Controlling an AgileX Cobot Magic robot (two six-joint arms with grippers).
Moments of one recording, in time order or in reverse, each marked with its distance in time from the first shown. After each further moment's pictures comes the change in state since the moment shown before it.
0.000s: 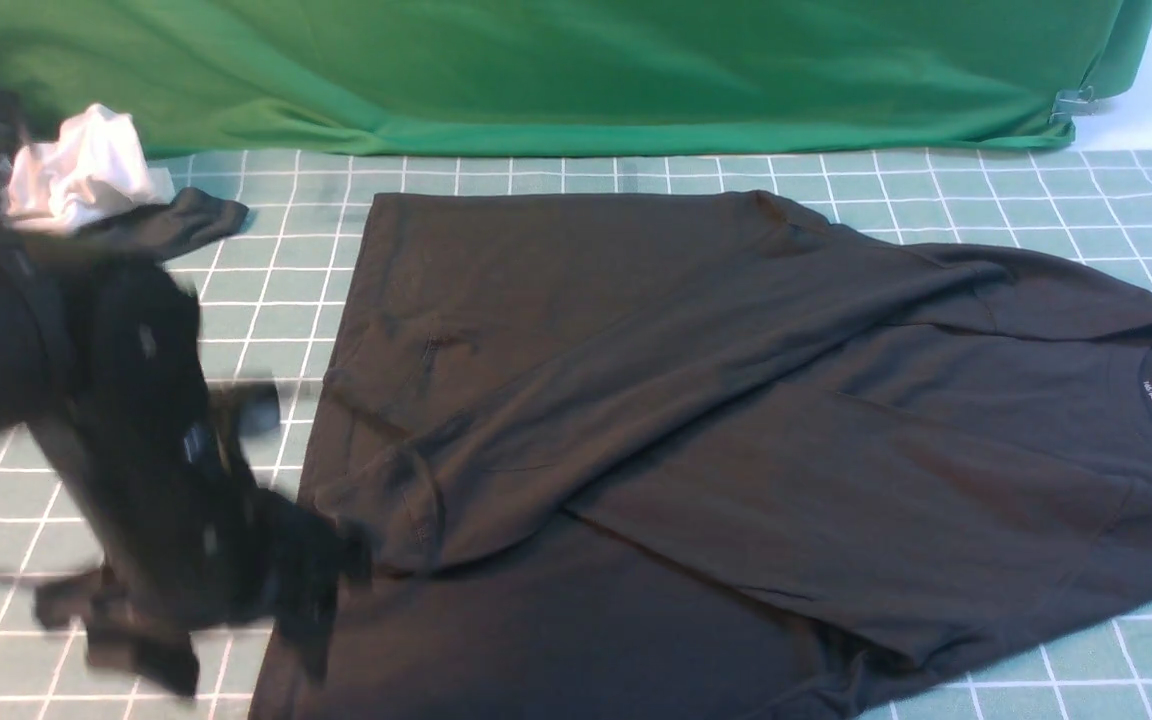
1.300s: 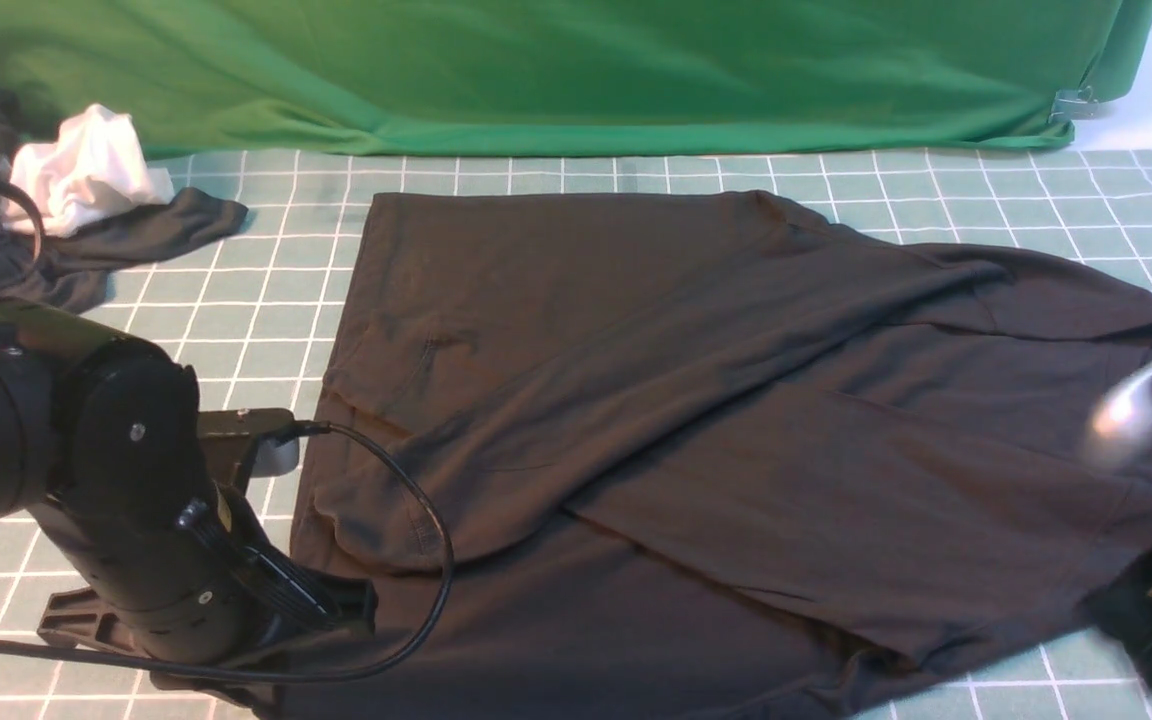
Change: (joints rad) right arm 0.275 0.295 0.129 0.092 0.194 -0.369; left arm -0.035 -0.076 0.031 0.045 -0.060 0.043
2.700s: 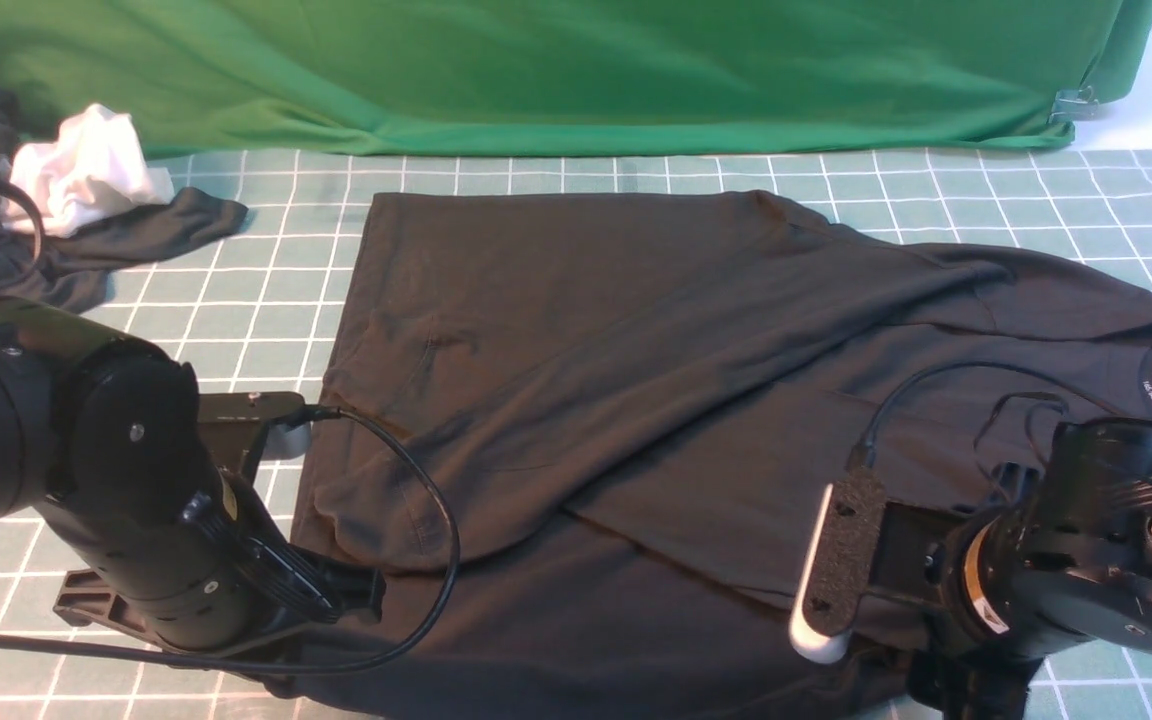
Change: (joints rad) right arm 0.305 0.469 -0.052 -0.468 -0.179 0.090; left arm 0.000 0.000 -0.001 0.006 -0.060 0.043
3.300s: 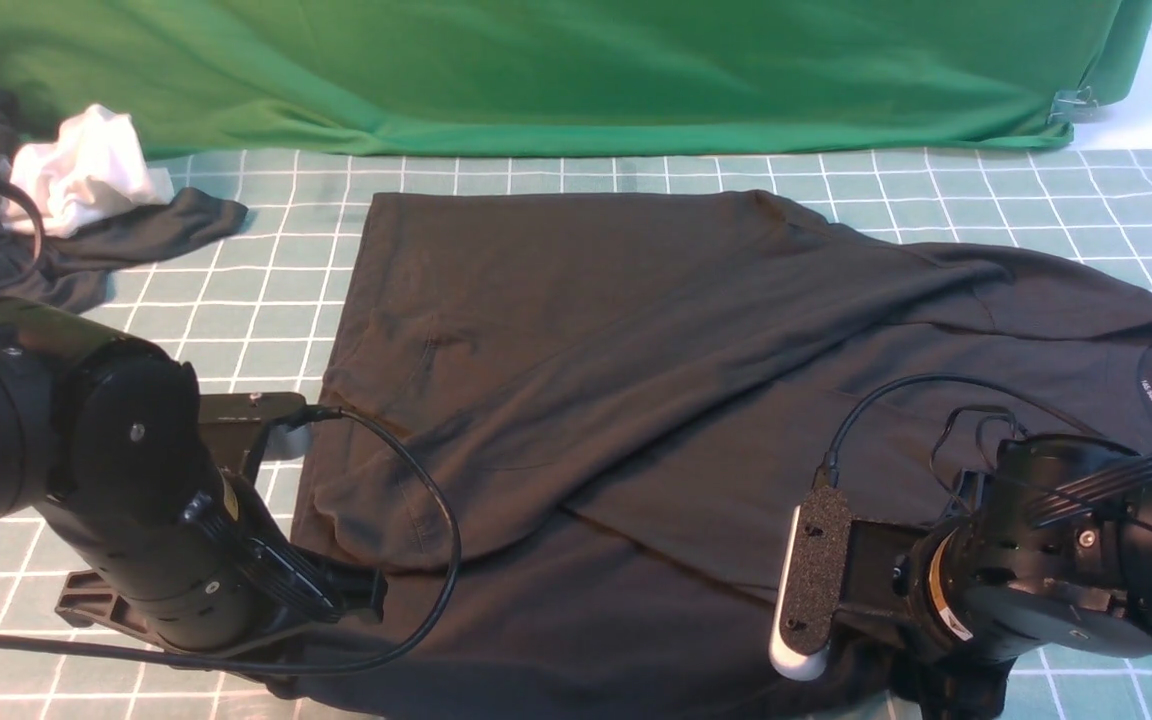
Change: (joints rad) right arm 0.006 0.089 -0.011 -0.054 -0.043 -0.007; left arm 0.000 0.000 0.000 -0.004 -0.001 0.001
